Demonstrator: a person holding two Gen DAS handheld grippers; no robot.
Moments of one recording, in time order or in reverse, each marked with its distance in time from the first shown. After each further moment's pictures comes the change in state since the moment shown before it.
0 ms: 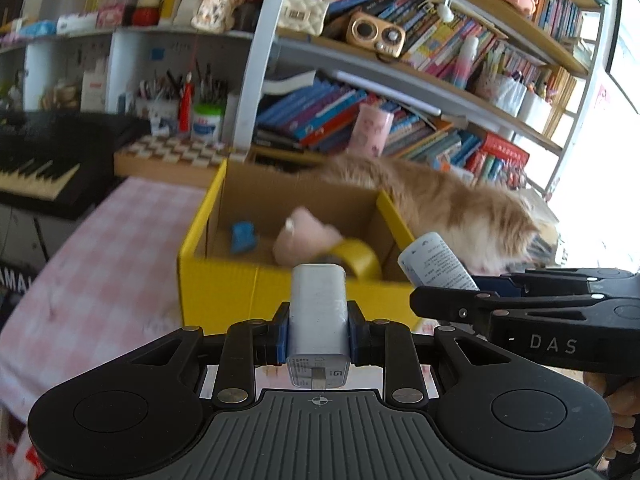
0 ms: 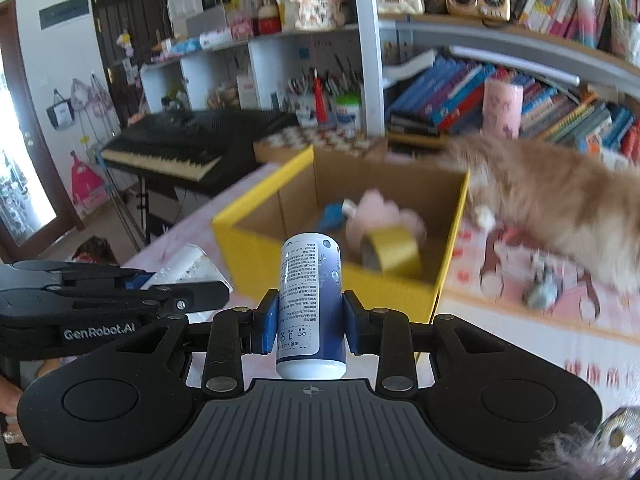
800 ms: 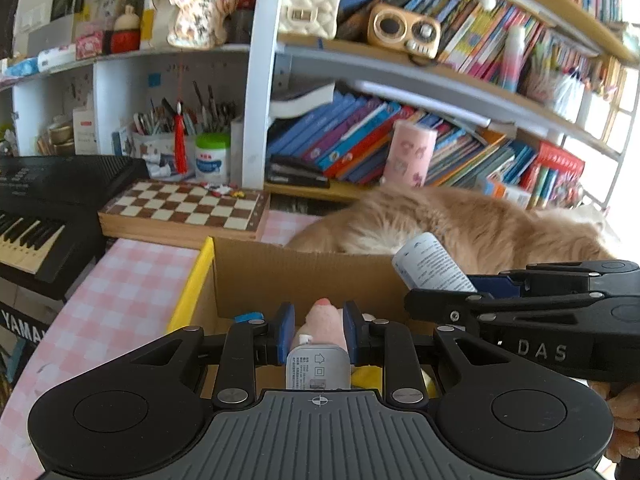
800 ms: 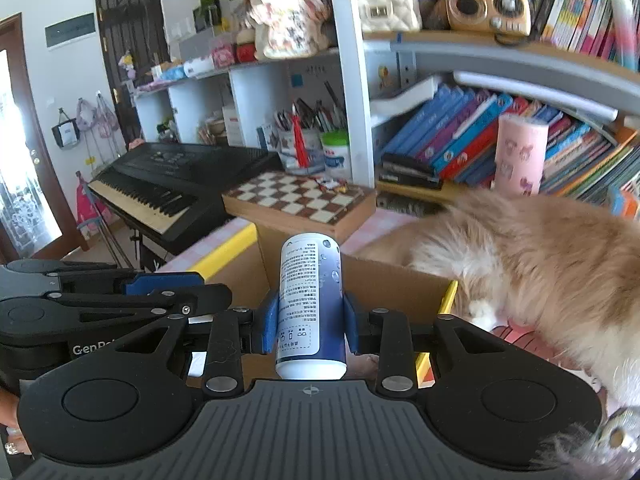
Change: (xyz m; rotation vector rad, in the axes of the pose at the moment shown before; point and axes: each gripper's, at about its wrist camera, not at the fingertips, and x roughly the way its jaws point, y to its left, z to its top) left arm 0.119 -0.011 0.079 0.055 0.000 0.130; right arm 0.100 -0.095 0.086 -0.020 -0.042 0.068
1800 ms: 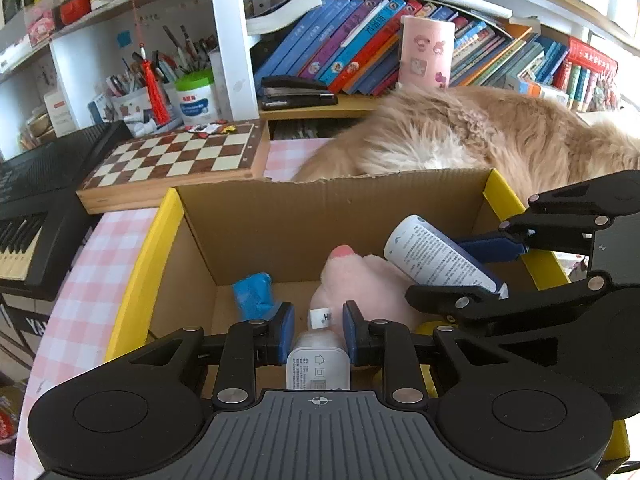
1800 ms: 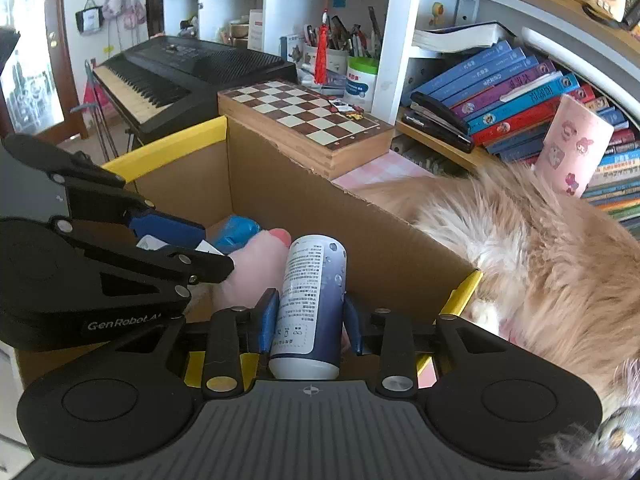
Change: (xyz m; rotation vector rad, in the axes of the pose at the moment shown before) left arm 0.082 -0.011 -0.006 0.150 0.228 0.092; right arm 0.085 -0.019 -0.018 -0.273 0.206 -0.008
